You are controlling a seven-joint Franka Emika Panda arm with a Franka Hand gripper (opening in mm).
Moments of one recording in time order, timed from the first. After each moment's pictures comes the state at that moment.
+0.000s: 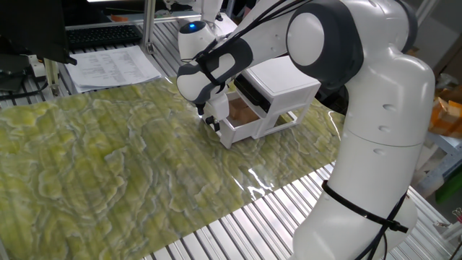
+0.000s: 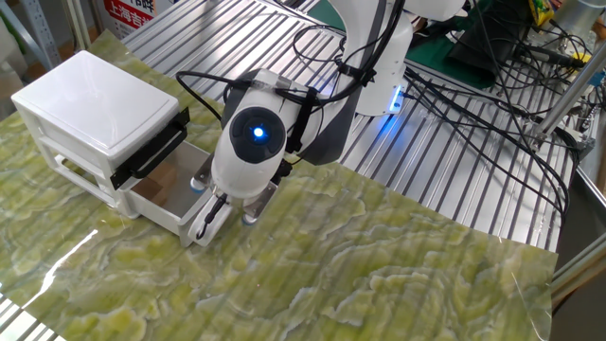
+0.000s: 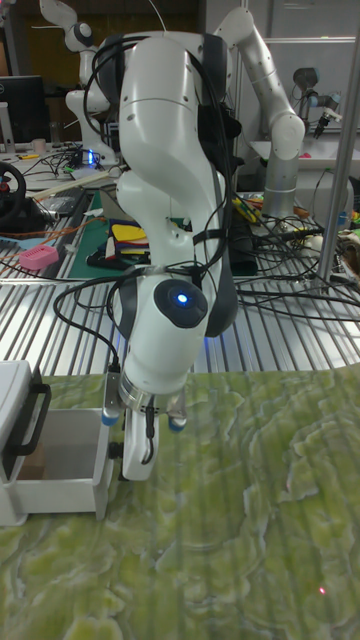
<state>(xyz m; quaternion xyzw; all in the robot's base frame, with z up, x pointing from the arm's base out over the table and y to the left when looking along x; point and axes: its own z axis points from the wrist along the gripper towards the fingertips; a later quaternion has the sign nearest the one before) 0.547 -0.062 0.116 0.67 0.72 -0.15 0.05</state>
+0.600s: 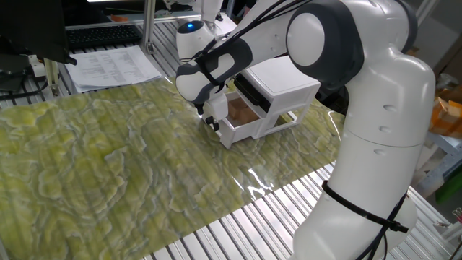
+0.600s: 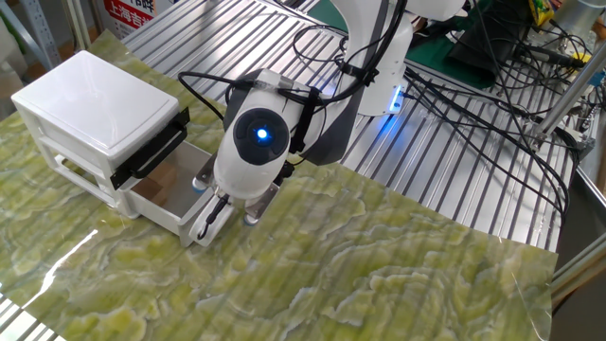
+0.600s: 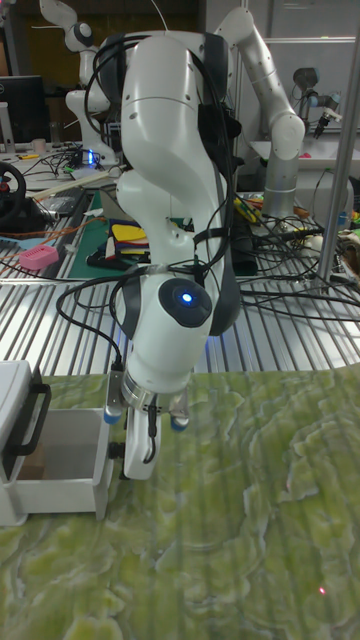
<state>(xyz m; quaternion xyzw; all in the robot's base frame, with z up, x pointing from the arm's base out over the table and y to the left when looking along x) 0.547 -0.062 0.116 0.67 0.72 -0.15 0.05</state>
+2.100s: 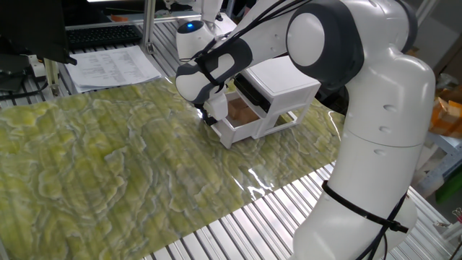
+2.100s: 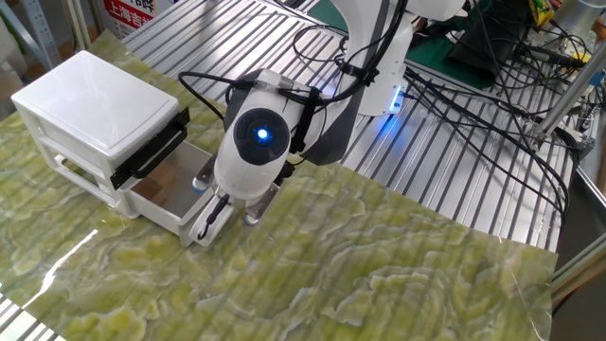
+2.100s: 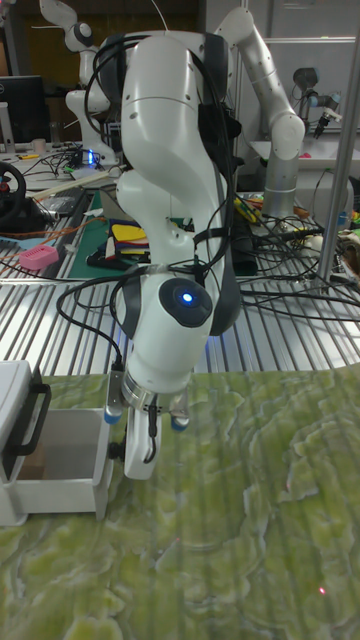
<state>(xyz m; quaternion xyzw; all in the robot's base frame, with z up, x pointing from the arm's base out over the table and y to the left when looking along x) 0.547 -0.059 0.119 0.68 0.72 -0.15 0.06</state>
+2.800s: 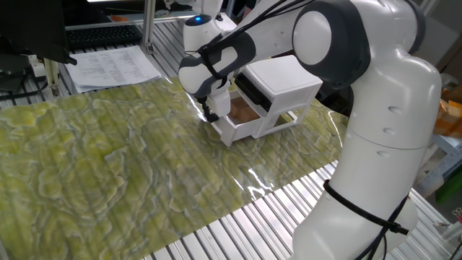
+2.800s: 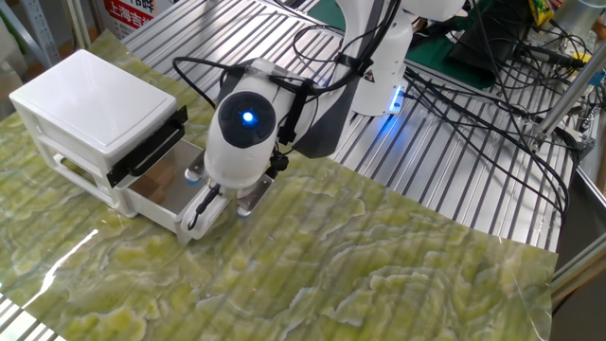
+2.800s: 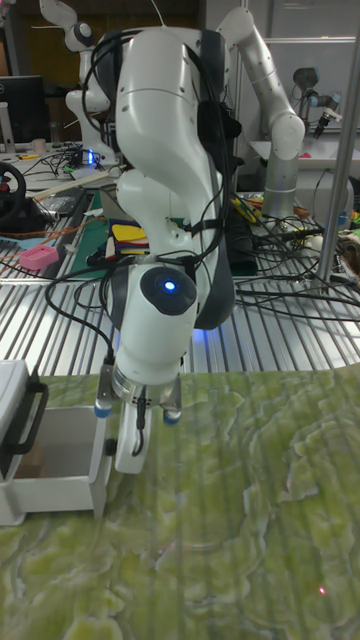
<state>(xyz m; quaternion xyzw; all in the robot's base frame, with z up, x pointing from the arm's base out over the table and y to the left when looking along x) 0.548 -0.068 0.129 0.69 0.71 -0.13 0.04</state>
